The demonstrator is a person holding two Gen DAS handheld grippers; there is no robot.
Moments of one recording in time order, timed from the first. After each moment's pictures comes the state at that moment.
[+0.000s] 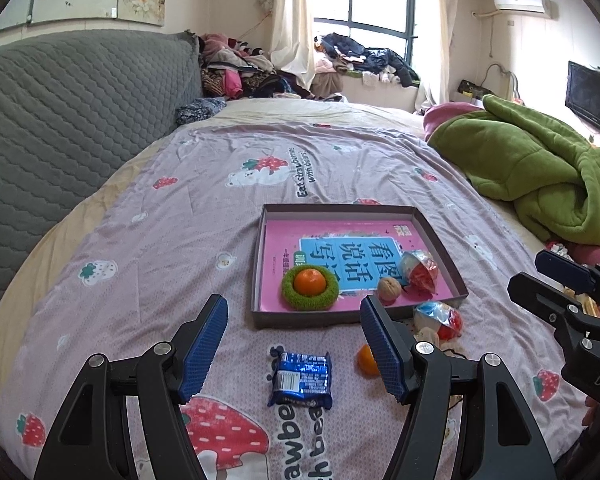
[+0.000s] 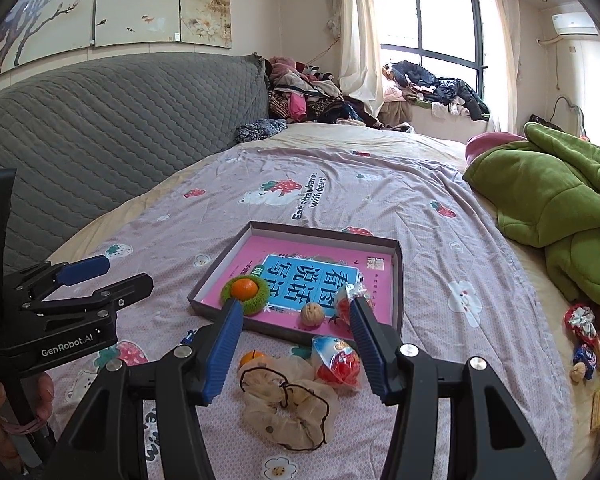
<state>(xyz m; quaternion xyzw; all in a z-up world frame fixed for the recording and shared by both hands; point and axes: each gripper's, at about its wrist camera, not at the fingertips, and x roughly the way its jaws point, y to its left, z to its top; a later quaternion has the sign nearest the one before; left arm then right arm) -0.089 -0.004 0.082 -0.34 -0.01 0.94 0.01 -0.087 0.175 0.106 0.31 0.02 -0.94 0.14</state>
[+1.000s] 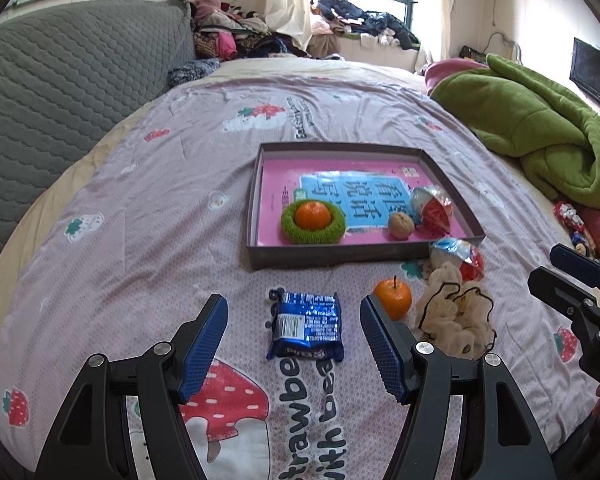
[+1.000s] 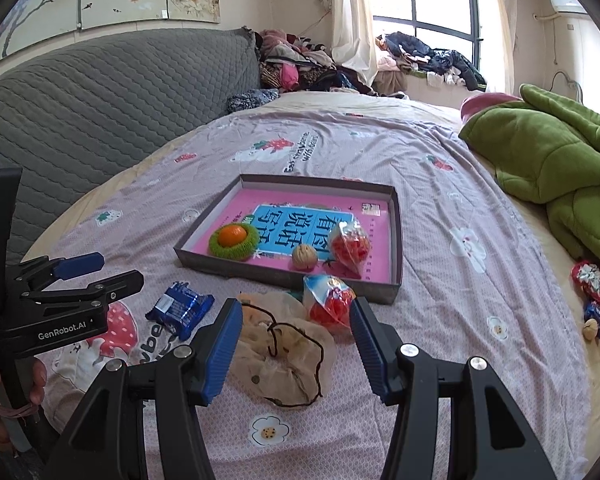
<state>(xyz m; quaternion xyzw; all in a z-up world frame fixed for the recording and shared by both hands) -0.088 -0.002 0.025 -0.40 0.00 0.91 0.02 -0.078 0.190 0.054 0.36 0.02 -0.92 0.13</state>
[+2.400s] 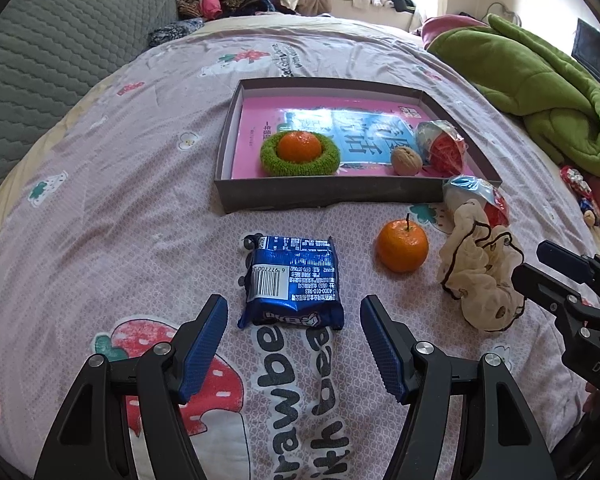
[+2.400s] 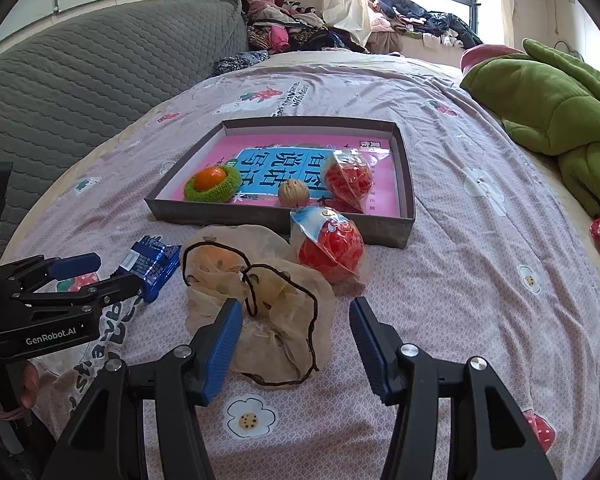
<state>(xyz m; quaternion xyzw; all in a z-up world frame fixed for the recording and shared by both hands) -0.106 0.008 -0.033 -0.47 0.00 0.88 0.04 -0.097 0.193 -0.008 0.42 0.00 -0.90 0.12</state>
